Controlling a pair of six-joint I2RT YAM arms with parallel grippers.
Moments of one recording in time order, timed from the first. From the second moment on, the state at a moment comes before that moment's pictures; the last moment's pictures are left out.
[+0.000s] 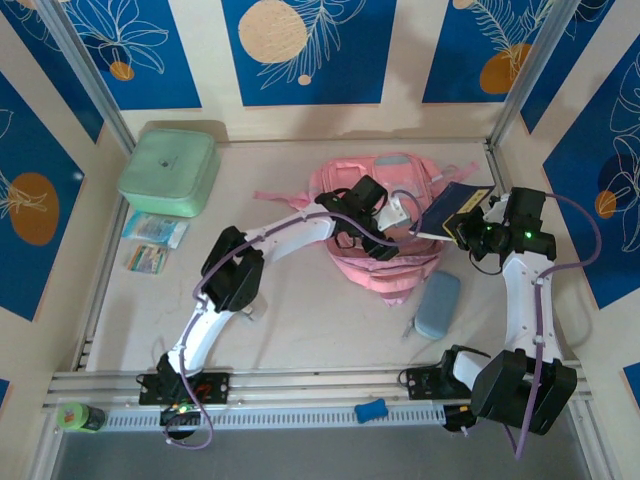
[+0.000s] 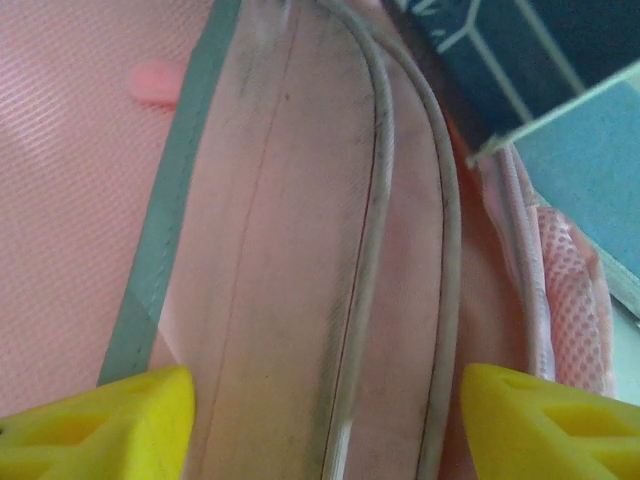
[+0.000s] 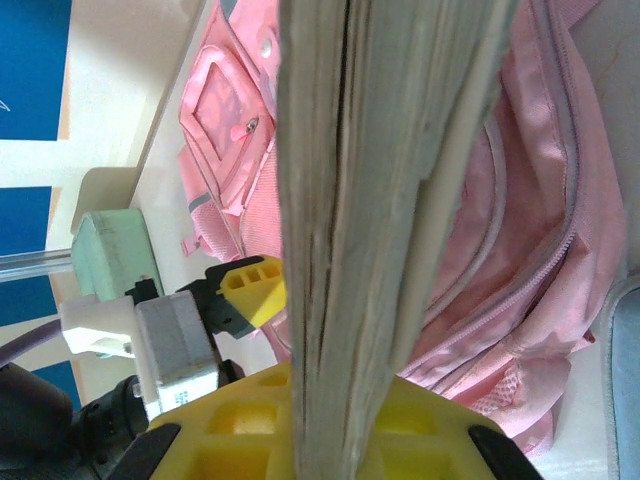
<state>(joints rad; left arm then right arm) -0.88 2.29 2.00 -0.62 0.33 0.25 -0.32 1.10 1.00 -0.83 -0.61 0.66</state>
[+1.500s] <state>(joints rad) -0.69 1.88 1.71 -0.63 -0.10 -0.03 -0.05 1.10 1.05 -0.88 -0.60 0.59</state>
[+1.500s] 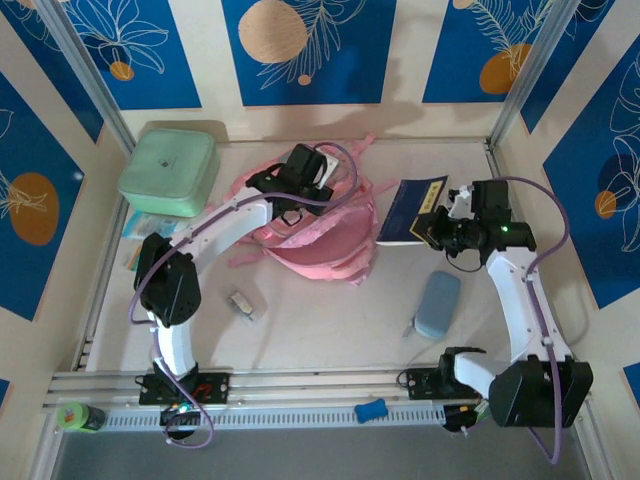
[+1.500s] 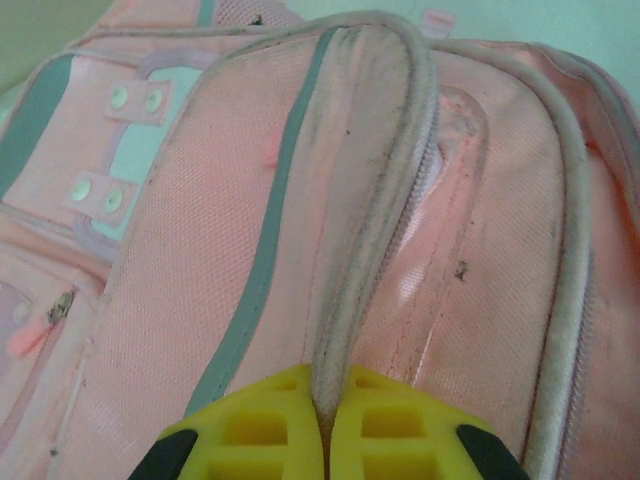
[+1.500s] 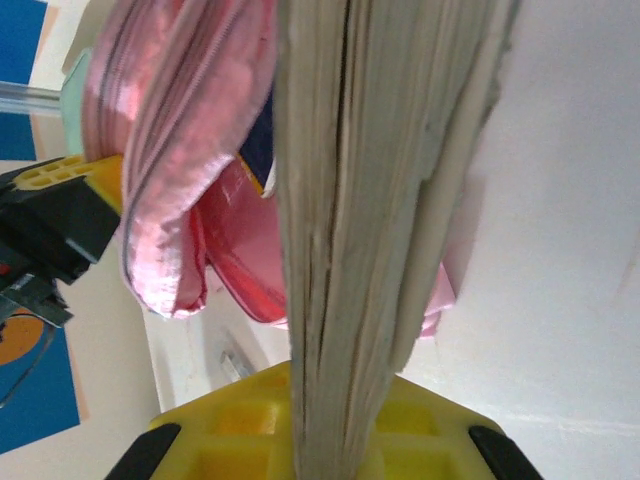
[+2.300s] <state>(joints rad) -0.64 1.83 1.79 -0.72 -0.08 0.01 0.31 1.79 1.14 -0.27 -0.87 0.70</state>
